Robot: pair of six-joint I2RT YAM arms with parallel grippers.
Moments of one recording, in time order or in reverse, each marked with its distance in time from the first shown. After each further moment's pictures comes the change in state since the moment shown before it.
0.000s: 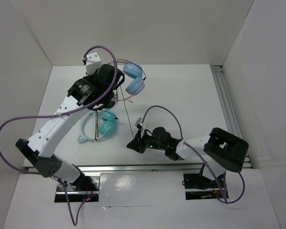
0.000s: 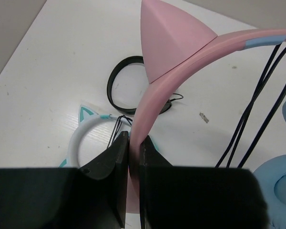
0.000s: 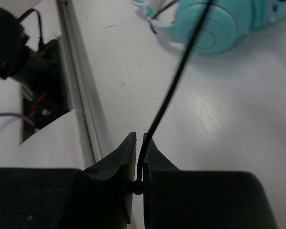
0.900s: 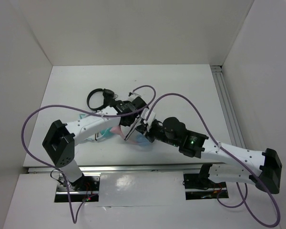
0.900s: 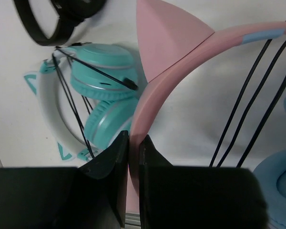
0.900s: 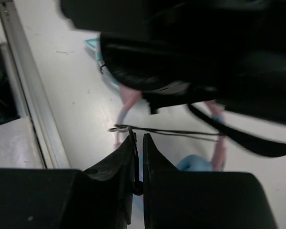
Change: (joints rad) left arm -0.113 0.206 -0.421 0.200 0.274 0.342; right arm 0.090 -0.497 0.316 -0.793 0.282 -0.455
